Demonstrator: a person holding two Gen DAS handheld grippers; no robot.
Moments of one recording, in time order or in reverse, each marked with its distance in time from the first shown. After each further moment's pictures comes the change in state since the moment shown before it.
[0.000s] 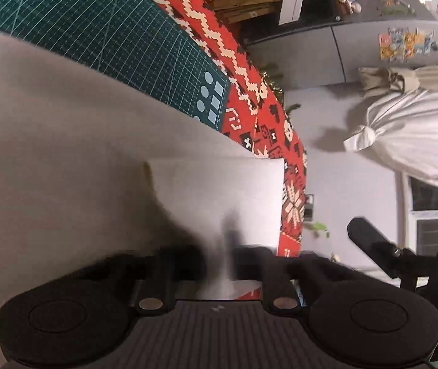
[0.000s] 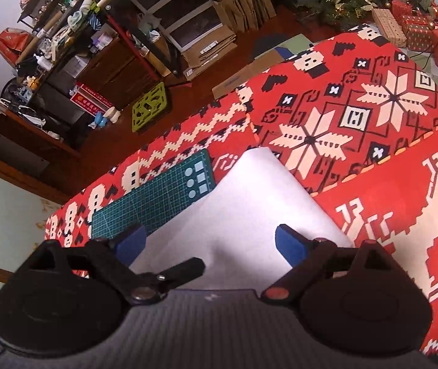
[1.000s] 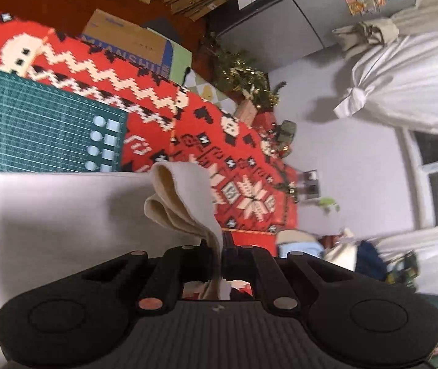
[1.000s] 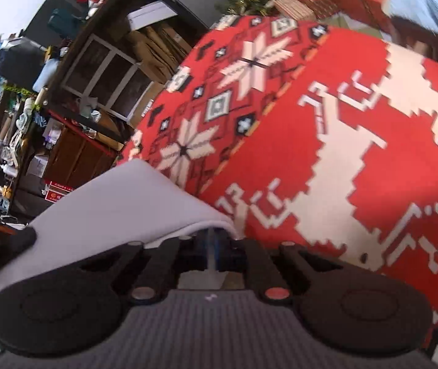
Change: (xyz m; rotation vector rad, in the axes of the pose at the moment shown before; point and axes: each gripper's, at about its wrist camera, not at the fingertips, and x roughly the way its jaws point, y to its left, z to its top) left arm -0.009 -0.118 0.010 0.233 0.027 0.111; right arm 0.002 -0.111 -0.062 0.377 -0.211 -0.032
